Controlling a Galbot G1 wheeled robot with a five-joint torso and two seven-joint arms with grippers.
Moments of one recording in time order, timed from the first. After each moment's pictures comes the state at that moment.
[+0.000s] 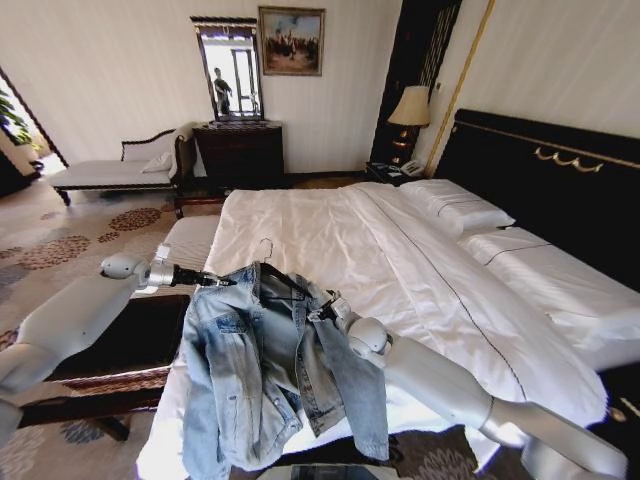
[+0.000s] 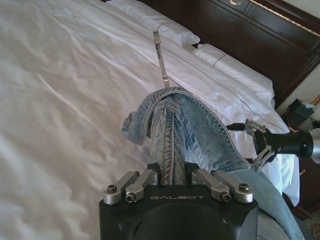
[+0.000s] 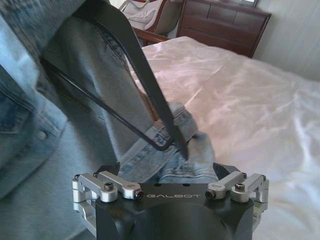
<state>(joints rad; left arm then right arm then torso) 0.20 -0.64 0.30 -1.05 -0.87 0.53 1.10 -0.63 0.96 -0.41 1.69 0.67 -0.45 0.24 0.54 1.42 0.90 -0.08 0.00</state>
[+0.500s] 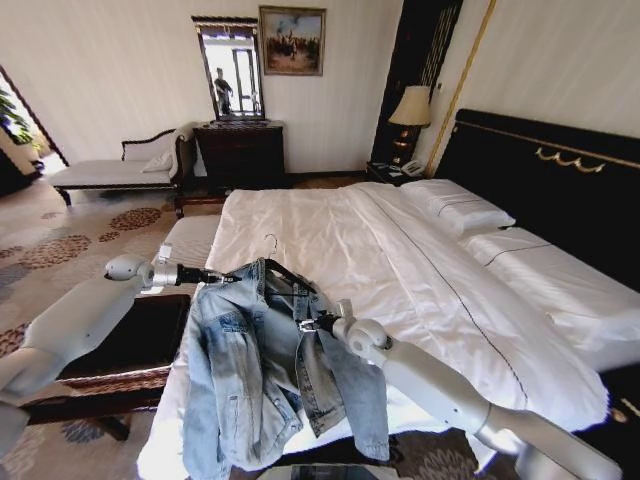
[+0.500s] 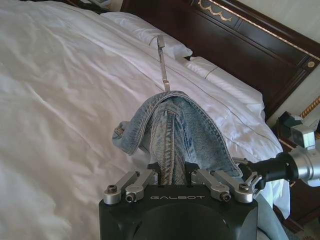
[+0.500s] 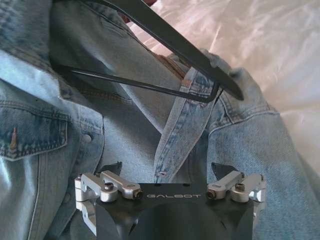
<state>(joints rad) 0.25 -0.64 0.25 -1.09 -0.91 0.54 1.09 -0.64 1.03 -0.36 1.63 1.11 -0.53 0.28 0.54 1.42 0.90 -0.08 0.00</state>
